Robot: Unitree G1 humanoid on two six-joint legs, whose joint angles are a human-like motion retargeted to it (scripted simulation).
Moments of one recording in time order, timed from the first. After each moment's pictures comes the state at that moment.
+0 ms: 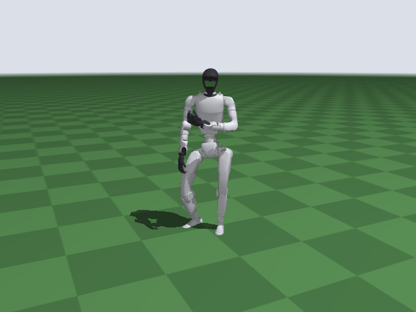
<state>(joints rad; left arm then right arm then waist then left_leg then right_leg) -0.60 0.26 -1.07 -0.15 -0.92 0.00 -0.59 -0.14 -0.19 0.33 1.15 -0.03 -0.04 -0.09 0.22 -0.15 0.30 0.08 -0.19 0.17 0.16 -0.36 0.06 -0.08 -0.47 -0.39 0.72 -0.51 0.12</state>
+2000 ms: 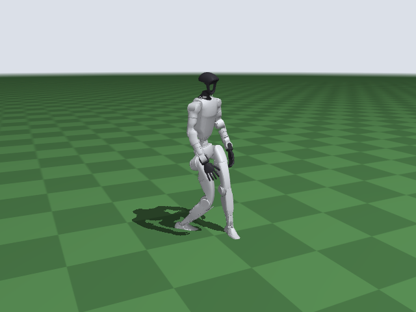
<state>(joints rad) -0.12 0.31 -0.49 1.06 -0.08 -0.14 -0.23 -0.18 -0.28 0.44 1.03 -0.09 -0.11 -0.08 0.03 -0.13 0.24 -0.46 -0.46 -0.34 0.34 0.15 -0.23 -0.14 0.00 0.27 1.02 -0.73 0.04</state>
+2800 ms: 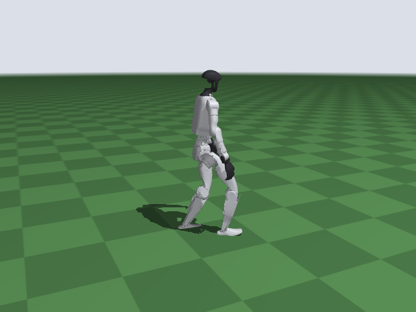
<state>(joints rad) -0.20 0.35 -0.44 1.08 -0.01 -0.03 -0.13 -0.12 -0.38 0.38 1.16 -0.07 -0.01 -0.03 -0.01 0.04 0.24 -0.01 -0.08 0.05 0.63 -0.70 0.05 -0.49 -0.27 -0.32 0.81 -0.54 0.07</state>
